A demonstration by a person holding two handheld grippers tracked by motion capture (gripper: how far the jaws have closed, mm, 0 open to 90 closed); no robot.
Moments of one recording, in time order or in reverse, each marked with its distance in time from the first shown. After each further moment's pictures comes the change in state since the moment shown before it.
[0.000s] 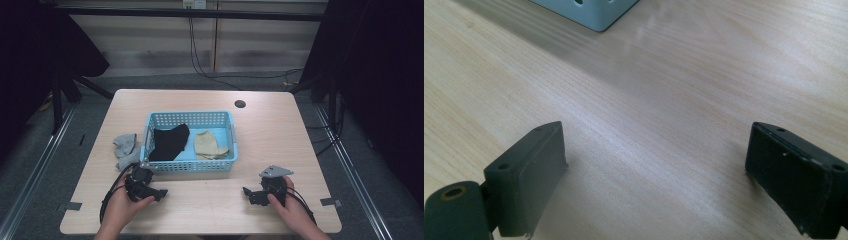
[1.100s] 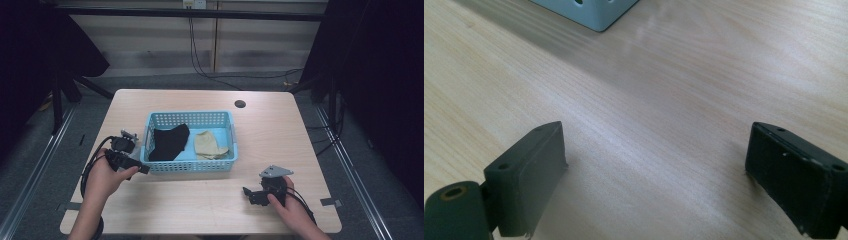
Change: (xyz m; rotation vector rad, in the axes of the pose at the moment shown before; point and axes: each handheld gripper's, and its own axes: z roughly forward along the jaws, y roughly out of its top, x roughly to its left) left arm 0.046 0.046 -0.058 0.115 0.048 -0.213; right arm 0.000 0.000 0.000 -0.001 0.000 0.000
